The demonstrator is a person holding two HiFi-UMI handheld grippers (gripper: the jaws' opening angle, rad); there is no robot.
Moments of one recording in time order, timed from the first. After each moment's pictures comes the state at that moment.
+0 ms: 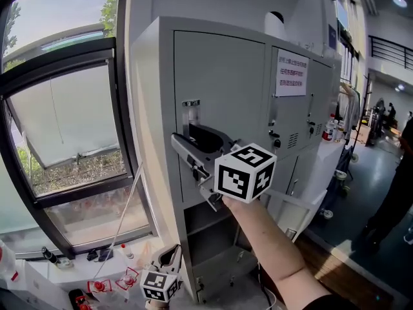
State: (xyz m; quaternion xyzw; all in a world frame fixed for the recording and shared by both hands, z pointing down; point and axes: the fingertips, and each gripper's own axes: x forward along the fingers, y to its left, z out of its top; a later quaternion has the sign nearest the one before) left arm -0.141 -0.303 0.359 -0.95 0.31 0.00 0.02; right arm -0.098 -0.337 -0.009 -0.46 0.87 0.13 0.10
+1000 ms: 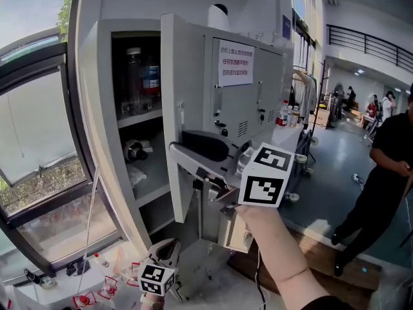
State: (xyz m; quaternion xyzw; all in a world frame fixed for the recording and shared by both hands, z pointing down) left arm -0.031 -0.257 0.362 -0.98 0.17 -0.01 0.04; right arm -0.035 -0.216 -0.014 -0.42 0.89 0.14 0.09
